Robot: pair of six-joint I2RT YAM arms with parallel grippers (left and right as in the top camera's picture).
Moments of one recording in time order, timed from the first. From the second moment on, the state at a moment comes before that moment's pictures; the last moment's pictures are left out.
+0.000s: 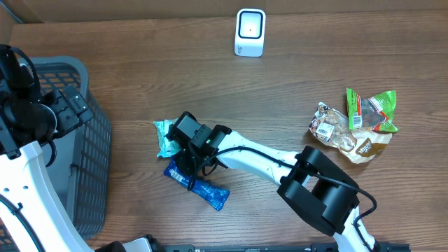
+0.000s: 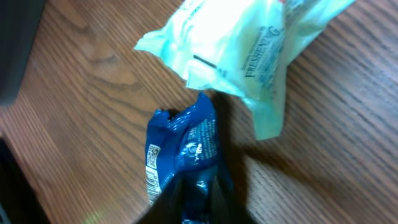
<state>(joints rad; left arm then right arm) 0.38 1.46 2.03 -1.67 -0.09 -0.25 0.96 2.14 1.52 -0.51 -0.34 0.38</state>
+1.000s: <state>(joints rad) 0.38 1.46 2.03 -1.67 -0.09 -0.25 0.87 2.14 1.52 -0.56 -0.57 0.35</state>
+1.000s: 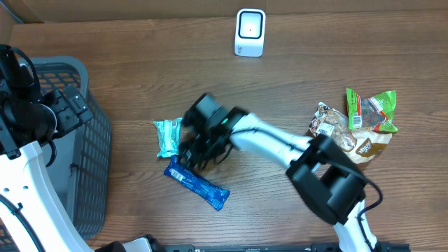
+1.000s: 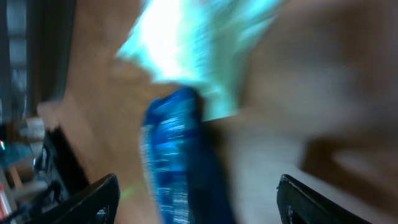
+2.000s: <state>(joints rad) 0.38 1.46 2.03 -1.67 -0.09 -0.25 0.65 2.20 1.52 -0.52 -0.57 0.54</state>
